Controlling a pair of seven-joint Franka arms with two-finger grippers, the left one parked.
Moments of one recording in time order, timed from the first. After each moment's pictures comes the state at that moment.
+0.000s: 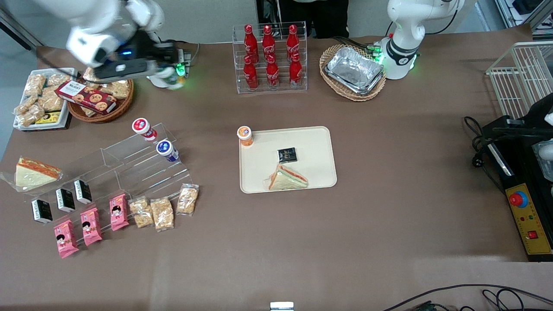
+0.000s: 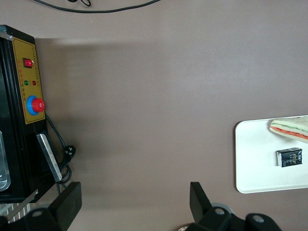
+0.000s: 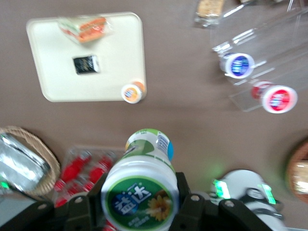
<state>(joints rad) -0.09 -0.21 0.51 -1.69 0.31 1.38 0.44</state>
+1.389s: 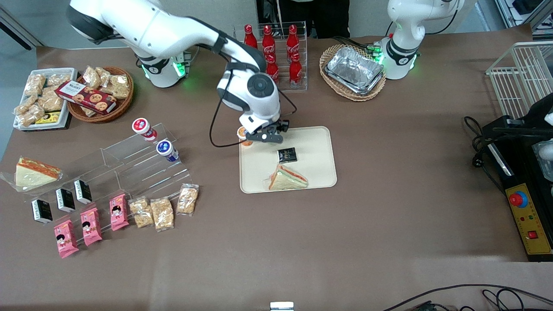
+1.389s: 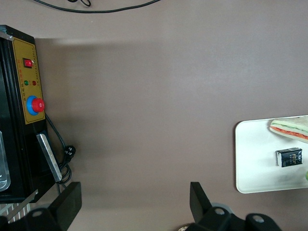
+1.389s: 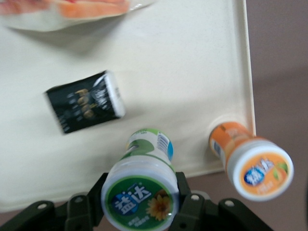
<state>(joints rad) 0.23 0.59 0.71 -1.86 -0.35 2.24 1.27</state>
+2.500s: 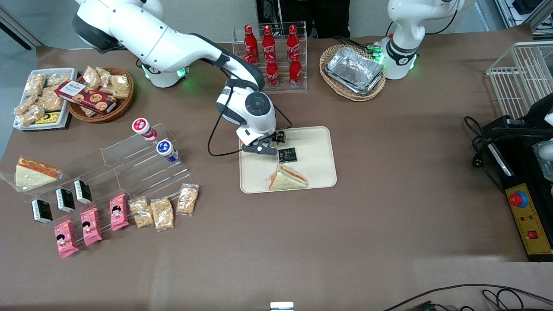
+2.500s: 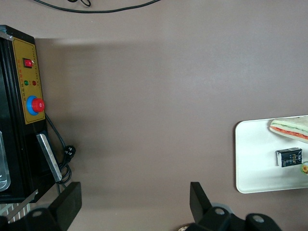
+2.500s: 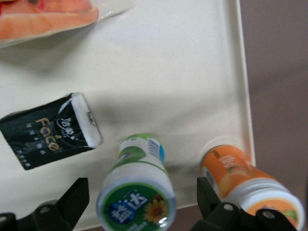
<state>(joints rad) 0.26 0.64 0.64 -1.86 -0.36 2.27 1.25</state>
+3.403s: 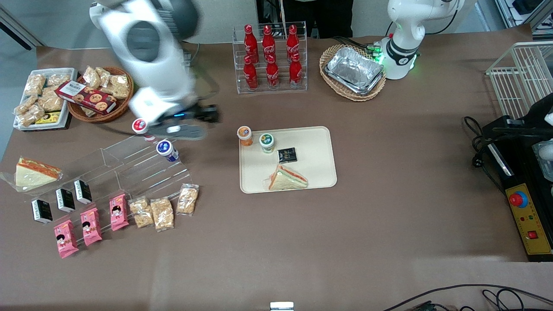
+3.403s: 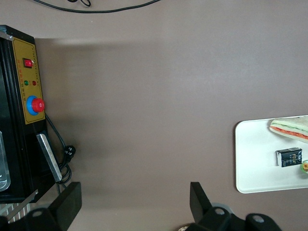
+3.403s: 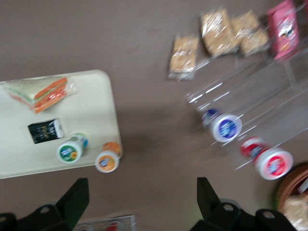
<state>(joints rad) -0.07 0.14 0.64 -1.57 -0.08 1.57 0.66</state>
